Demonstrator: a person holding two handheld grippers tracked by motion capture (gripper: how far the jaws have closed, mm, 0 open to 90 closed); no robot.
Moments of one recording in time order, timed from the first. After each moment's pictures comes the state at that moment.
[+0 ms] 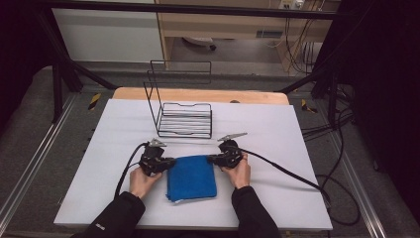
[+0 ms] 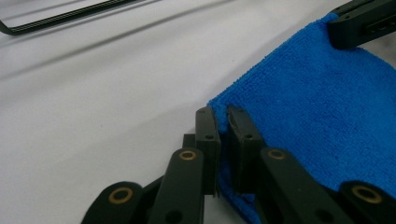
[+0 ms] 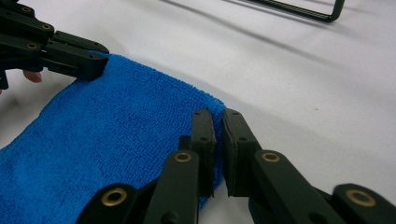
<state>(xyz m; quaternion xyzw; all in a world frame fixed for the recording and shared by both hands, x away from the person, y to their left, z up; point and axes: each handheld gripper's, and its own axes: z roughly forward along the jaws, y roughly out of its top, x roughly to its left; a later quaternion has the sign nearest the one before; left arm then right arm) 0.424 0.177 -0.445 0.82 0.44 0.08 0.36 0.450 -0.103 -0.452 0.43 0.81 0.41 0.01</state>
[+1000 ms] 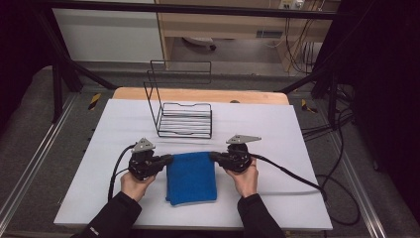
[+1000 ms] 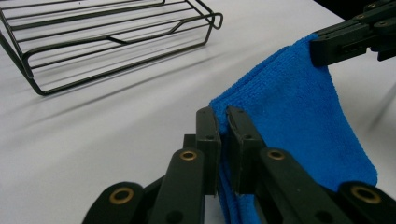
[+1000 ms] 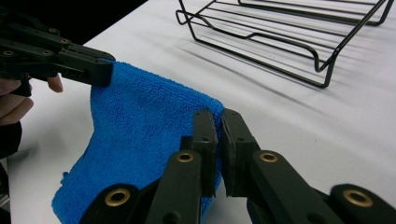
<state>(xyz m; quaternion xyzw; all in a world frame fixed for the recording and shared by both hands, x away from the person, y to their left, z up) 0.383 0.189 -0.399 0.78 0.41 0.11 0.46 0.408 -0.118 -0.407 0.39 0.78 0.49 0.06</state>
